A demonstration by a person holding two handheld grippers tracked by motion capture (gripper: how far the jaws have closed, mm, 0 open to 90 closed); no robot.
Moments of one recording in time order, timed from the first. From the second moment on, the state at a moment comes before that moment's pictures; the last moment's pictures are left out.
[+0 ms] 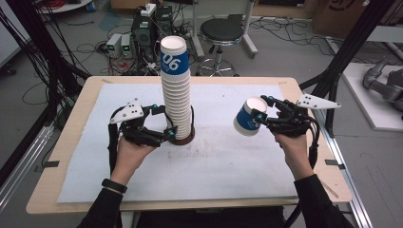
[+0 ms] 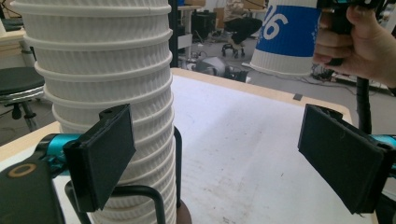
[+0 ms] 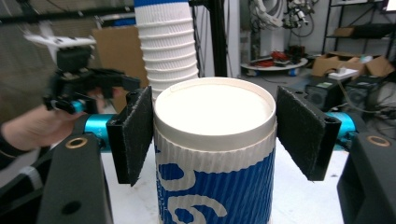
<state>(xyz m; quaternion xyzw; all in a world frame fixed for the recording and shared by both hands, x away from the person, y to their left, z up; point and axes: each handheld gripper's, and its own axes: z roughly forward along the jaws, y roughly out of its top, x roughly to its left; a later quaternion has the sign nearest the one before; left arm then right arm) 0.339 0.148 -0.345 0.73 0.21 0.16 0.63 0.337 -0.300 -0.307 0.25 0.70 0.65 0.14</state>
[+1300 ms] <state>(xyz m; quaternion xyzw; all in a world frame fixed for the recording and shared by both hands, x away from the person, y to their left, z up) 0.330 0.100 -0.342 0.75 0.16 0.09 0.64 0.327 -0.298 -0.294 0.20 0.73 0.64 0.12</state>
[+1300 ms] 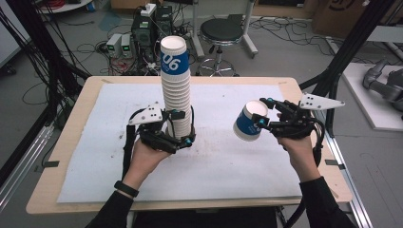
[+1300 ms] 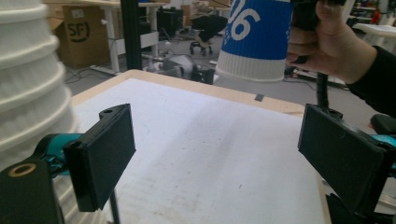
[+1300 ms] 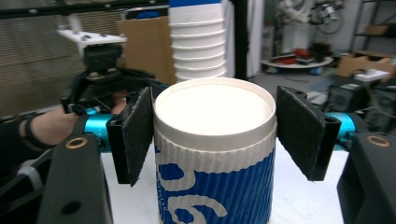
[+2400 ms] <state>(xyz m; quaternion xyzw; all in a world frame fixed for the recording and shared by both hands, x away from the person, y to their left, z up) 0.320 0.021 -0.363 0.78 0.09 0.00 0.61 0.314 -0.243 -0.310 0.13 0.77 0.63 0.03</state>
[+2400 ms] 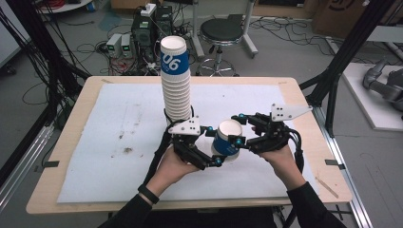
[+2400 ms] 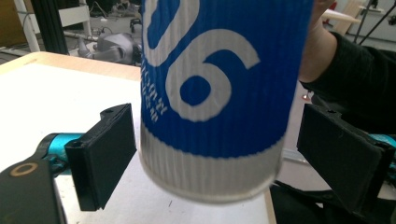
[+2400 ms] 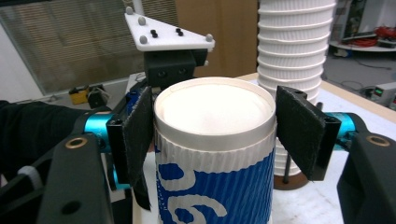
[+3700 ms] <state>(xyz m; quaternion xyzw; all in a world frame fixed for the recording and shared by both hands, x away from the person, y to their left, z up) 0.317 0.019 -0.352 0.86 0.06 0.04 0.50 0.314 -0.238 -0.298 0.12 0.82 0.56 0.03</state>
